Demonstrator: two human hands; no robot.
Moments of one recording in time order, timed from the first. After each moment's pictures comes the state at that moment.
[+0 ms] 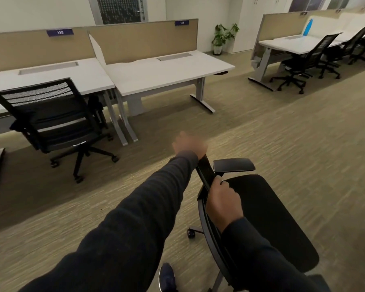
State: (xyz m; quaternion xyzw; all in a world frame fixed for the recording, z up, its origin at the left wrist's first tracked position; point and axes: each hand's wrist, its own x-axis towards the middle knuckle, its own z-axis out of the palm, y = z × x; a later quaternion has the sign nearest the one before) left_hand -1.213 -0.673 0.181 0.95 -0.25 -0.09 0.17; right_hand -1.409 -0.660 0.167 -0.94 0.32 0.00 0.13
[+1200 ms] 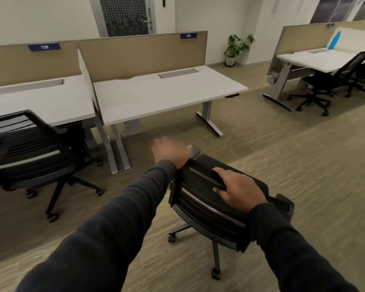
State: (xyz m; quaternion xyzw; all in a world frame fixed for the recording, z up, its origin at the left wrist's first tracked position) left_hand -0.883 -0.905 0.170 0.97 -0.20 -0.01 0.15; right_hand -1.094 -1.045 0.174 -0.99 0.09 -0.06 0.12
